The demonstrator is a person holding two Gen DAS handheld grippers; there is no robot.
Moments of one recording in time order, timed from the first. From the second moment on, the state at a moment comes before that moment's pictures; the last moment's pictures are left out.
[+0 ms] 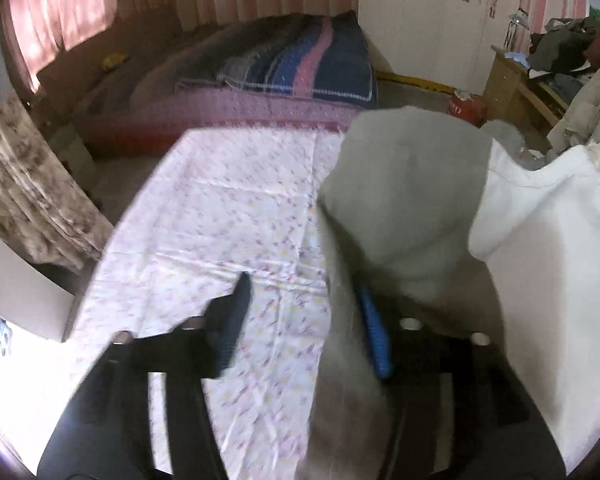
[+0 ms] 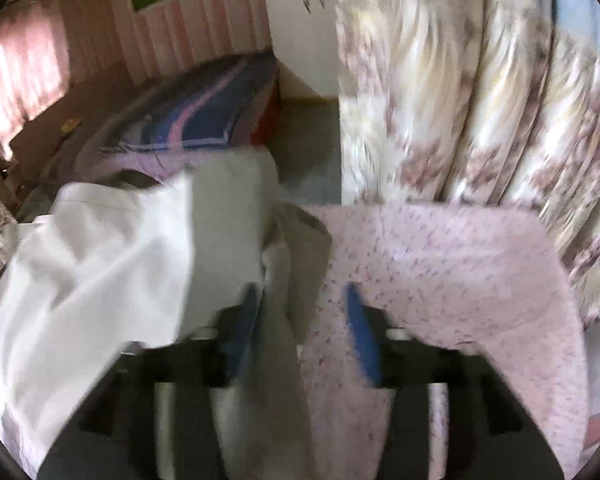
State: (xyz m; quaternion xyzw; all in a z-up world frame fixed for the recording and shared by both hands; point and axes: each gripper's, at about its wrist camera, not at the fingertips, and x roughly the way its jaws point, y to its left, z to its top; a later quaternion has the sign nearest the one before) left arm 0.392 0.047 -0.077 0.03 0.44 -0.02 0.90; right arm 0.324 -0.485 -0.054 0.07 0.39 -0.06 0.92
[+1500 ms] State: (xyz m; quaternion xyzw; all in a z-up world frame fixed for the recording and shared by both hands) left arm 0.313 0.028 -0.117 -0.03 0.48 -0.12 0.87; right arm 0.230 -0.445 -0.102 0.10 0.42 0.01 0.90
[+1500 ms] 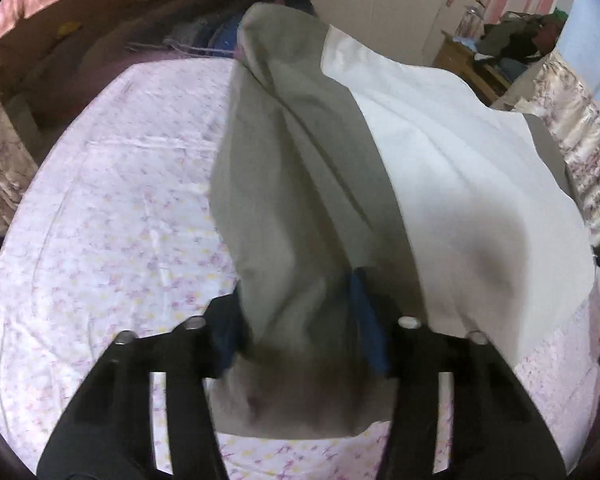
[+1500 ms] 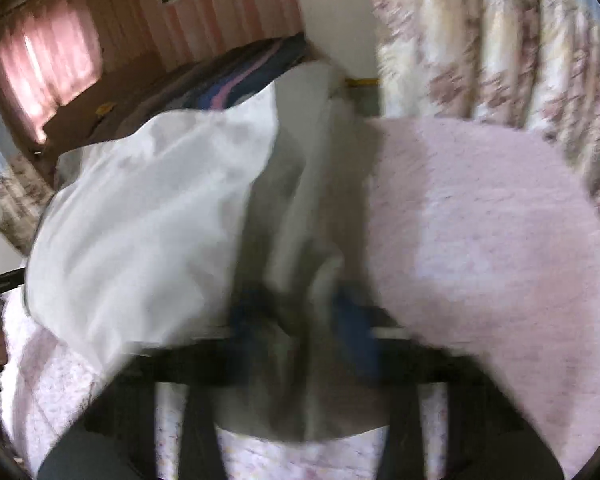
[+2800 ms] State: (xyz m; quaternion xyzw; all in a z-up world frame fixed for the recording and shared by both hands) left arm 0.254 0.054 -0.064 -0.03 0.44 -0.14 0.89; right arm 0.175 -0.499 -0.055 0.14 0.40 -0.02 0.91
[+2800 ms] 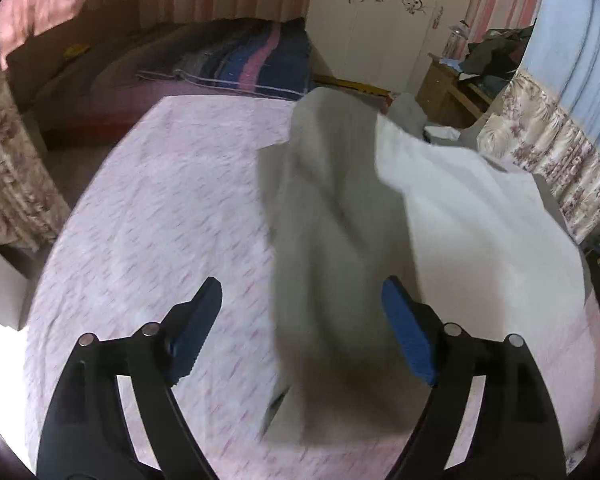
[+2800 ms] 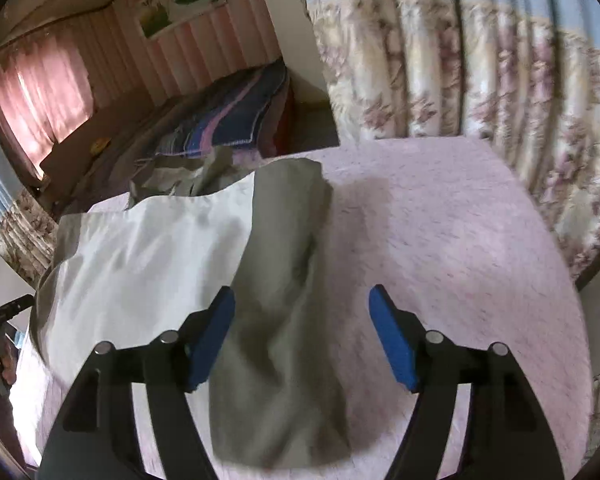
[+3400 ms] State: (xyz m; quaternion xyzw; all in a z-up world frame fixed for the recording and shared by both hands) left arm 0.311 0.029 -0.095 0.02 0.45 -0.08 0.89; right arm 0.264 -0.457 -0.075 0.00 0.41 -0.06 0.91
